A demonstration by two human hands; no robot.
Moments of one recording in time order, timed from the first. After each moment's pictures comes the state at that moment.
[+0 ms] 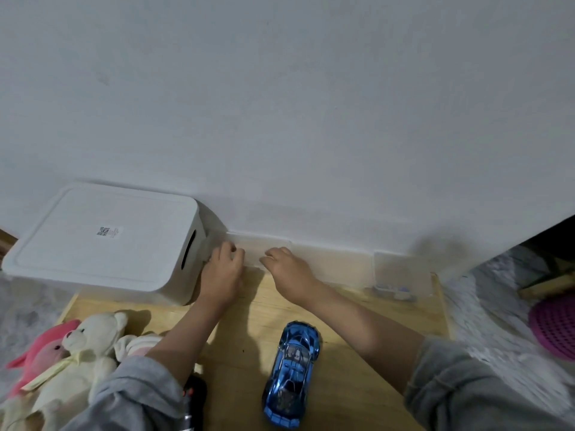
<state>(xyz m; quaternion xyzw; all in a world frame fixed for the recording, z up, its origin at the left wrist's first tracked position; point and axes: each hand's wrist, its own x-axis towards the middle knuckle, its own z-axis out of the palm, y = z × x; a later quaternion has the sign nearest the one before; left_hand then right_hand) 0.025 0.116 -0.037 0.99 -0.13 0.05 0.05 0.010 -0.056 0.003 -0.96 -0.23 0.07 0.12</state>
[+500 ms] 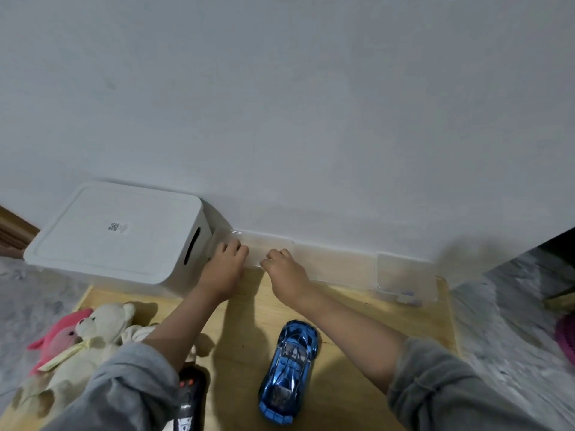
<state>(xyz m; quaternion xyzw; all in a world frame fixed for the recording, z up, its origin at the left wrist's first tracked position) 0.031 0.122 -0.029 0.99 -0.15 -0.06 0.05 0.005 -0.049 -0.007 -0.96 -0.21 0.08 0.16</state>
